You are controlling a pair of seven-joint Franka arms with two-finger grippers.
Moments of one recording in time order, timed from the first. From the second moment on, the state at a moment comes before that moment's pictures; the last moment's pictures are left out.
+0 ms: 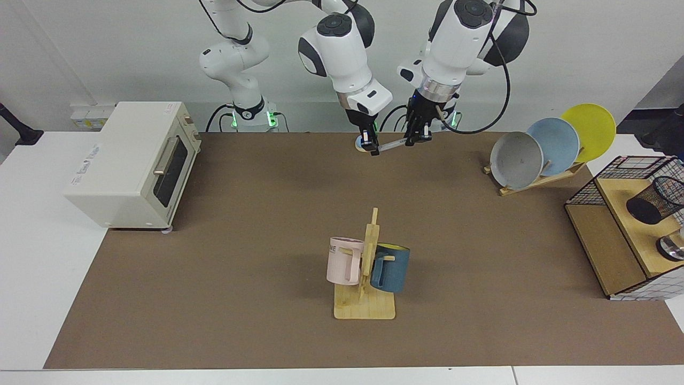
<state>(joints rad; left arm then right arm) -0.33 -0.10 -0.11 -1.84 -0.17 1.73 1.12 0.66 0.09 0.03 -1.81 0.23 2.14 -0.86</state>
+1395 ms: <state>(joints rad) -0.17 -0.10 -0.09 -1.85 0.12 1.69 1.11 0.37 0.09 0.00 -1.81 0.09 2.02 0.00</state>
